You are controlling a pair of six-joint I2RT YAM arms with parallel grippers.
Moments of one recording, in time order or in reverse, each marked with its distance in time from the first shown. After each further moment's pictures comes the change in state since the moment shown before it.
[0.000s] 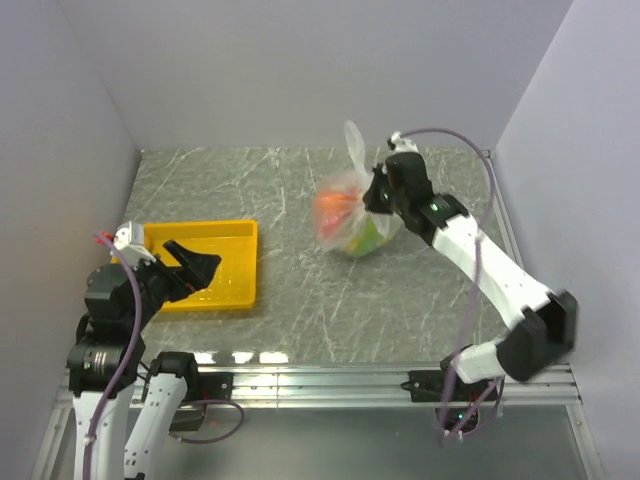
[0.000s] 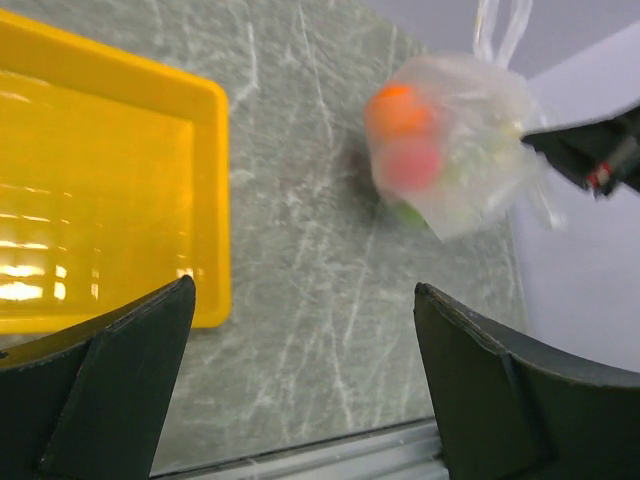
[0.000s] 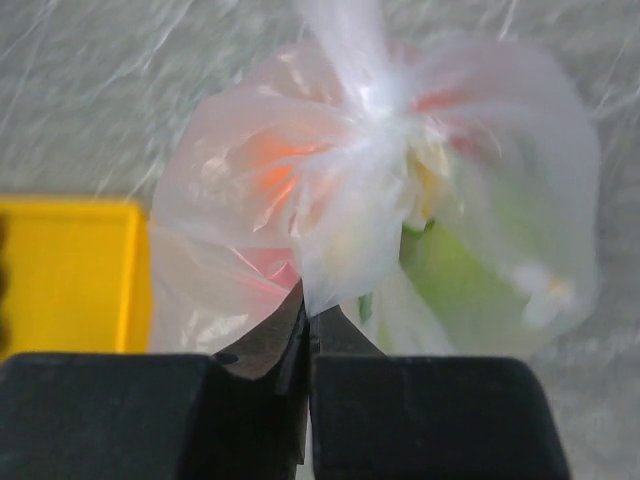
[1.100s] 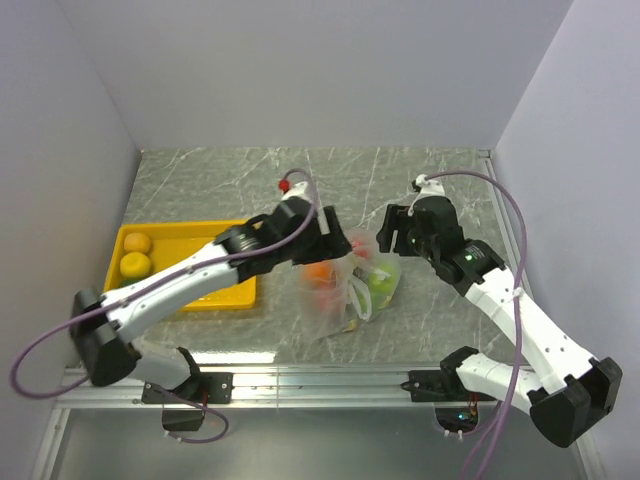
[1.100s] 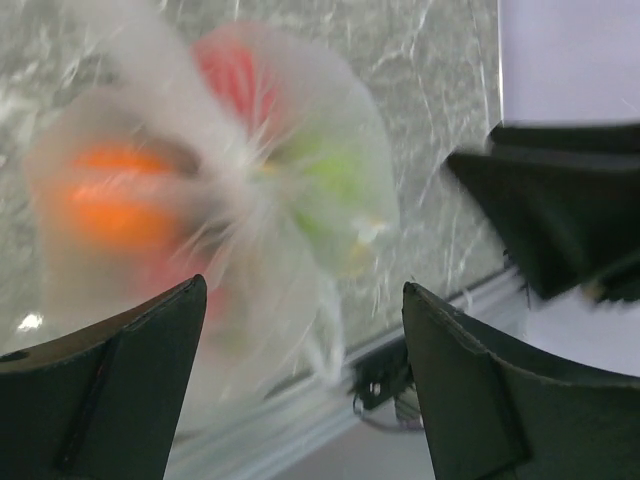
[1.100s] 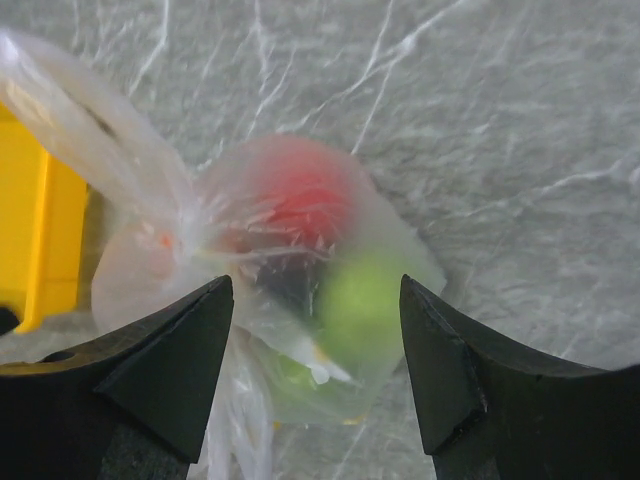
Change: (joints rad) left arm -0.874 0.952 0.309 0.316 -0.359 -0.320; right arm 0.031 -0.442 -0.360 -0.130 0.036 -0.038
